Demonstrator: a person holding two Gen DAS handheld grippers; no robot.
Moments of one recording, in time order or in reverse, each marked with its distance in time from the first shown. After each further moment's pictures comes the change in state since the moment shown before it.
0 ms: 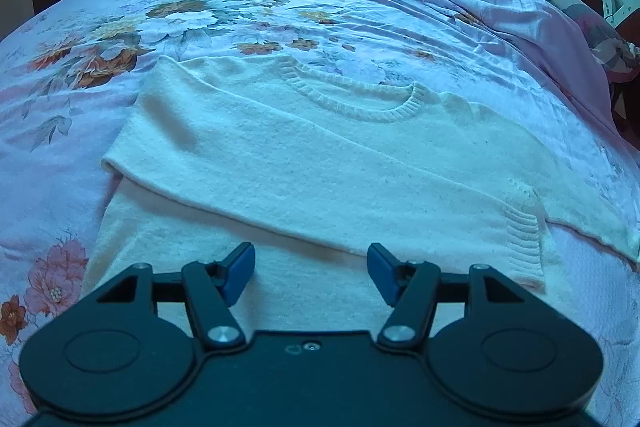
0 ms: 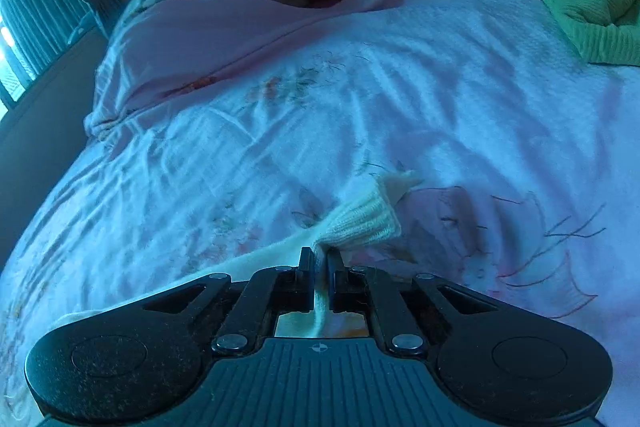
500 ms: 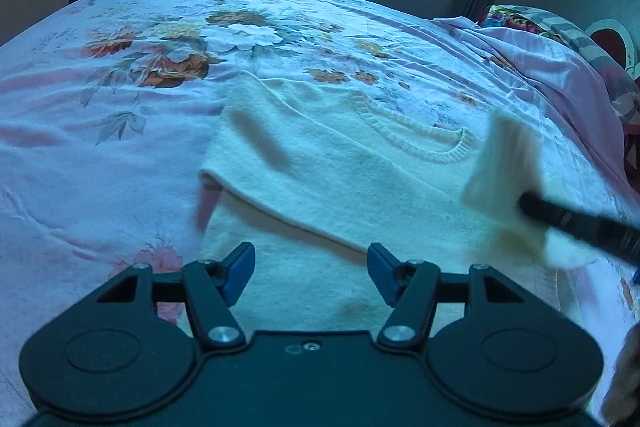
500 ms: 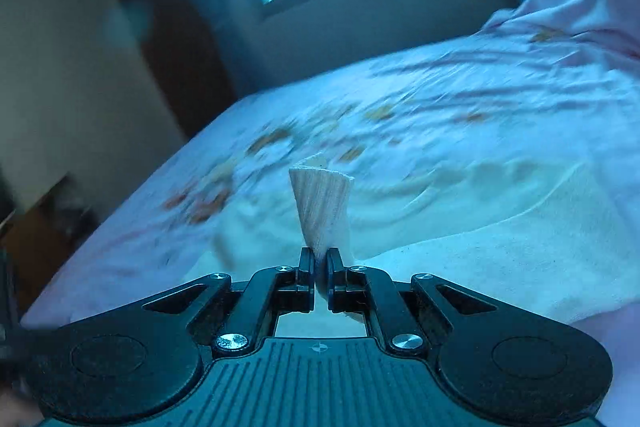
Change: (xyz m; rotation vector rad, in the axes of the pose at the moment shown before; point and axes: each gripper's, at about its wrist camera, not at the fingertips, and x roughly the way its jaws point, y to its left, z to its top) left arm -0.030 0.067 0.005 -0.124 -0.046 0.018; right arm -0.081 0.276 -0.232 -0.711 0.296 0.798
